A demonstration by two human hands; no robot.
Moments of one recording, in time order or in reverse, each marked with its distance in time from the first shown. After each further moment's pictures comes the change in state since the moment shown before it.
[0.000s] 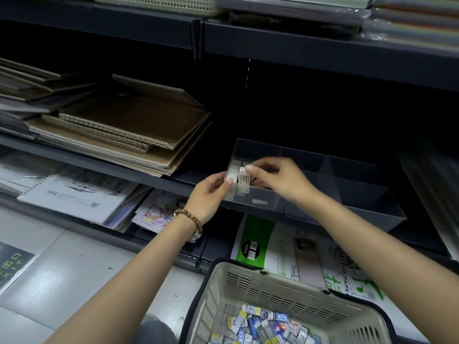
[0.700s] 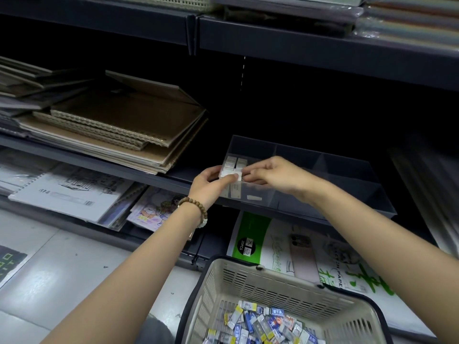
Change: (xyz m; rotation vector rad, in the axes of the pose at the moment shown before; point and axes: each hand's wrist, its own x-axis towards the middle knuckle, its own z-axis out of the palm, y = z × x) left_hand 0.015 0.002 0.009 -0.089 0.117 -0.200; right_hand -0.001 -0.018 -0.009 -0.109 -0.206 0.259
